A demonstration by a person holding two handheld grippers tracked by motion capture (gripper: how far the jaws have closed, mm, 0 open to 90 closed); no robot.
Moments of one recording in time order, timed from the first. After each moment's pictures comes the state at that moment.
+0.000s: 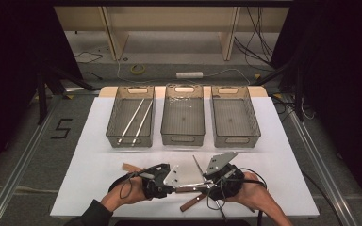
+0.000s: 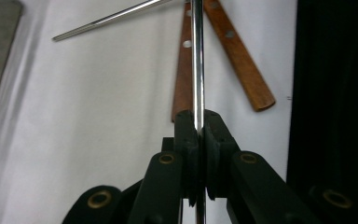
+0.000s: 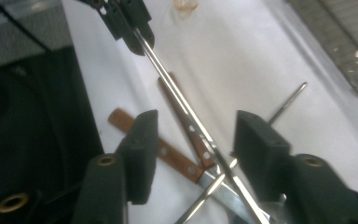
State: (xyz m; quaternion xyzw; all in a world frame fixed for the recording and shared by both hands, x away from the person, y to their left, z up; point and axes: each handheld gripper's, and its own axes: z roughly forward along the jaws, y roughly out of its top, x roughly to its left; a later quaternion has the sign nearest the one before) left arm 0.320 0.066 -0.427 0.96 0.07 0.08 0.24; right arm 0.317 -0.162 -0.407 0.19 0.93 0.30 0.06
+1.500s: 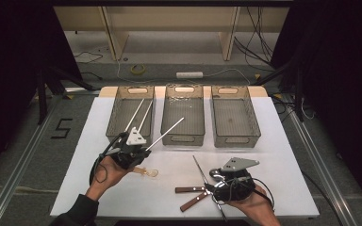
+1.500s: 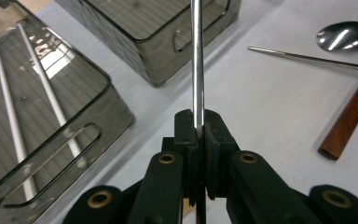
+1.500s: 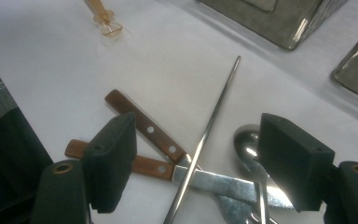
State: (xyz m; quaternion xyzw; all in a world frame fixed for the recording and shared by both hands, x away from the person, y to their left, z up) left arm 0.369 0.145 -0.399 0.86 0.34 0.18 0.33; right arm 0.302 -0.189 -0.428 0.36 0.85 0.36 0.11
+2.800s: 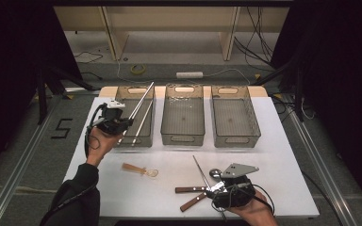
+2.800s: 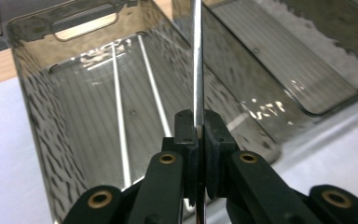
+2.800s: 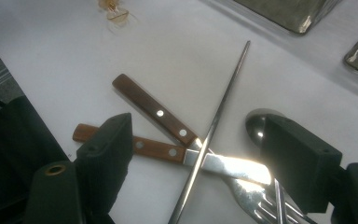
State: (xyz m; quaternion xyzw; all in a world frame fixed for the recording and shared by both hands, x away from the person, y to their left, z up) left arm 0.456 0.197 -0.391 0.78 0.47 0.21 0.36; right arm 0.290 -0.188 -0.435 0.36 0.85 0.36 0.11
